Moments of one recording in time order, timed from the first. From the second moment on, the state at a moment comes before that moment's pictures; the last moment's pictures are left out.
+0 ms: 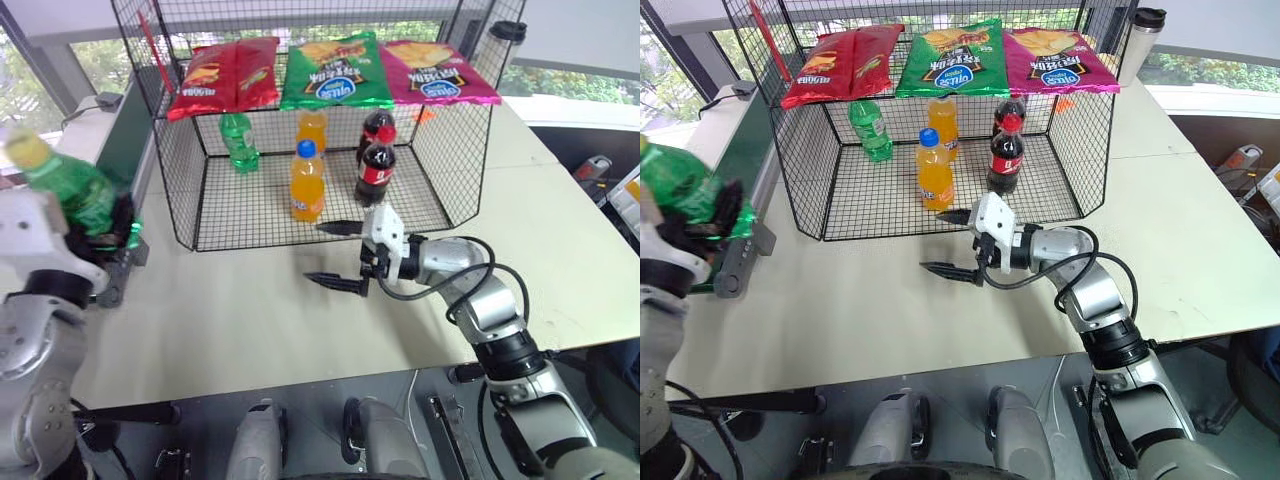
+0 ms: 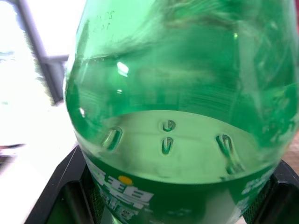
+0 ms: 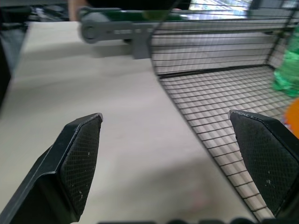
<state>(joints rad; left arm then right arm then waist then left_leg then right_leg) -0.10 0.43 0.54 -0.83 -0.58 0.85 -0.03 -0.55 -0.40 0.22 -0.04 0.28 0.28 0.96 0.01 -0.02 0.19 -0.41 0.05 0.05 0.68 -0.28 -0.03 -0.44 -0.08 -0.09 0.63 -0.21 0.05</state>
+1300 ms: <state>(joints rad) -0.53 0.17 0.07 0.15 -0.13 0.27 -0.04 -0.55 -0.43 0.26 -0.02 0.13 0.42 0.86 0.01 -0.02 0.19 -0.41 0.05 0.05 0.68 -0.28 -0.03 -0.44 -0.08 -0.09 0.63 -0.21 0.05</state>
